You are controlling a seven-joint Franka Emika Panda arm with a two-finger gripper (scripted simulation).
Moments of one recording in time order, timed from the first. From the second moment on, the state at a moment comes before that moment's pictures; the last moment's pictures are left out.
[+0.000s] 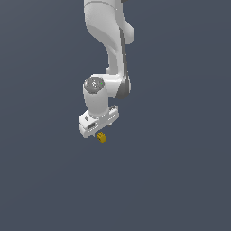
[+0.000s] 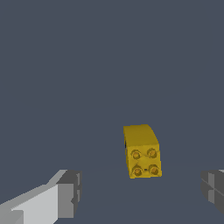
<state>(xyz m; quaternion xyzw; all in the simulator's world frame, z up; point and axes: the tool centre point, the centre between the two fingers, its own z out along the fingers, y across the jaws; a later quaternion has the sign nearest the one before) -0.019 -0.071 0.083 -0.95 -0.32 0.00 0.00</state>
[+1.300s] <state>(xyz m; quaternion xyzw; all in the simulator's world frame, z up) -0.025 -0.080 0.026 -0.94 -0.35 0.00 0.00</state>
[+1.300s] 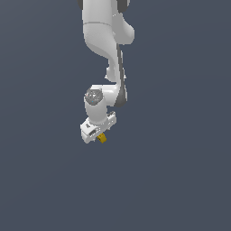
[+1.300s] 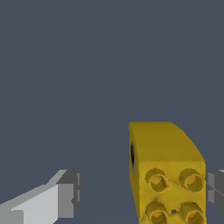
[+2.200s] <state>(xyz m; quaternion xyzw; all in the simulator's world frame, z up) -0.022 -0.078 0.026 -0.94 -0.35 0.00 0.00</state>
